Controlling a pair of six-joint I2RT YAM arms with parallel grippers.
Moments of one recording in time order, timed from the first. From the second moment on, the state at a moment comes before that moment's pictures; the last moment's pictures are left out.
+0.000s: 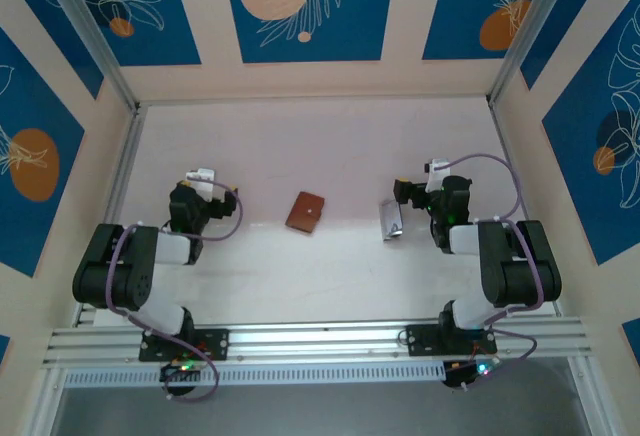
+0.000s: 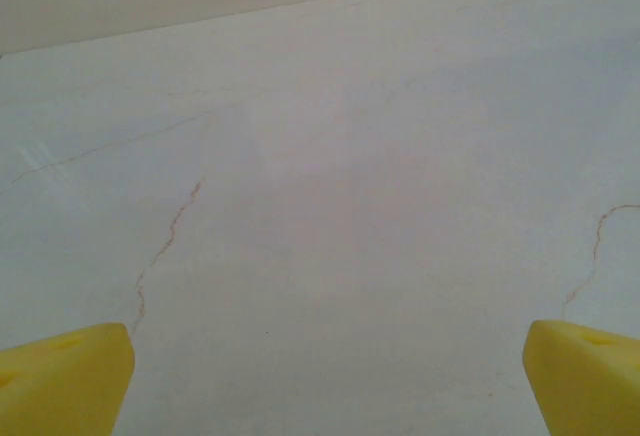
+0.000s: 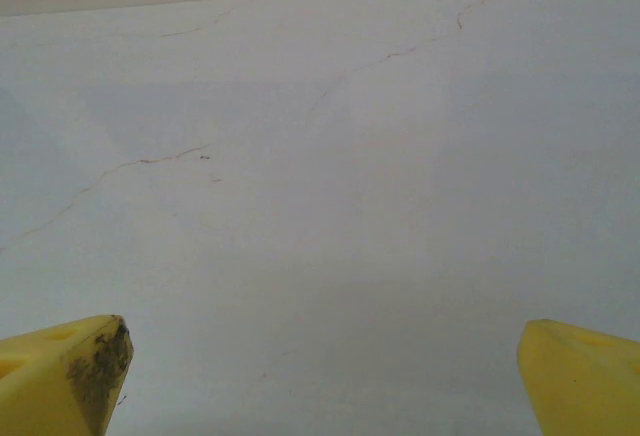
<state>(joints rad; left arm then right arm) -0.07 1.55 0.36 0.83 0.01 0.10 0.01 1.52 0.41 0.71 -0.19 0.06</state>
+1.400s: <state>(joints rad) -0.07 1.51 0.41 0.68 -0.10 0.05 -0.02 1.33 0.46 0.44 -0.15 0.11</state>
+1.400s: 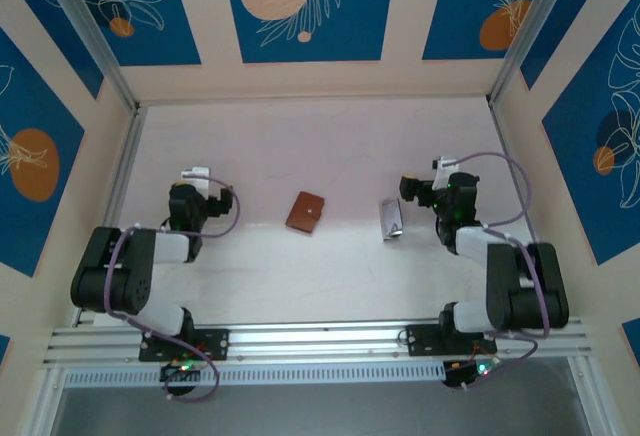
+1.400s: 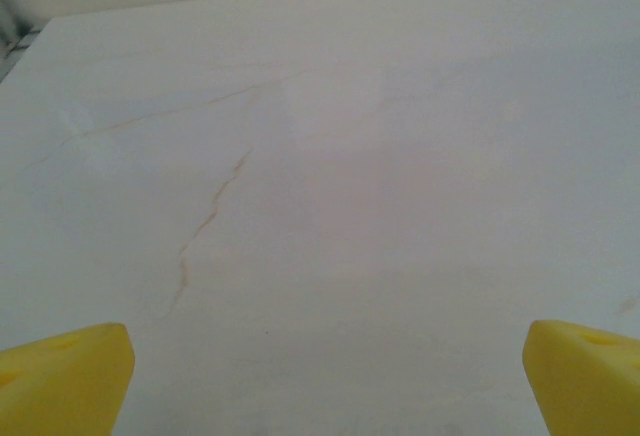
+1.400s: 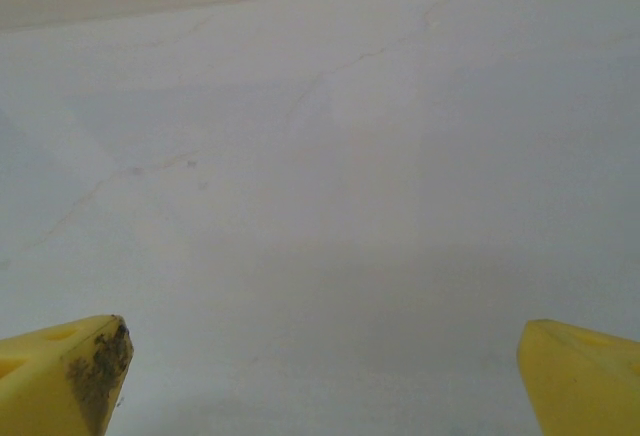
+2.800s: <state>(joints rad) -0.55 1.78 0.88 -0.02 0.38 -0.58 0.60 1.67 1.32 -0.68 -0.11 0.54</state>
